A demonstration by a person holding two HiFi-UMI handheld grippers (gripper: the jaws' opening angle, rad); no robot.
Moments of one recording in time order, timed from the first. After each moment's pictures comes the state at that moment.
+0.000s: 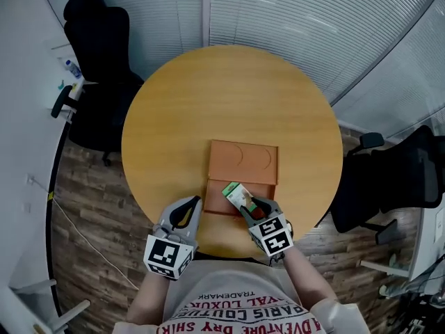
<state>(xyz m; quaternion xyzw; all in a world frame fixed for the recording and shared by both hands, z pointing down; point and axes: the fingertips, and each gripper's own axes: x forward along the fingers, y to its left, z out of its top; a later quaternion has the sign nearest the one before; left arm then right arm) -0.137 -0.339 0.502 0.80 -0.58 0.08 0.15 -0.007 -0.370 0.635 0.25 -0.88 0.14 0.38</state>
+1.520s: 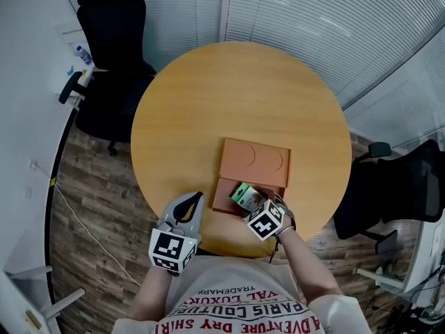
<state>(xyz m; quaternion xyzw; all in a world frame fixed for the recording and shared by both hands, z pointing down) -0.165 -0.336 0.526 0.77 -0.61 0.09 0.17 -0.021 -0.375 0.706 0.14 -0.81 0.06 0.56</state>
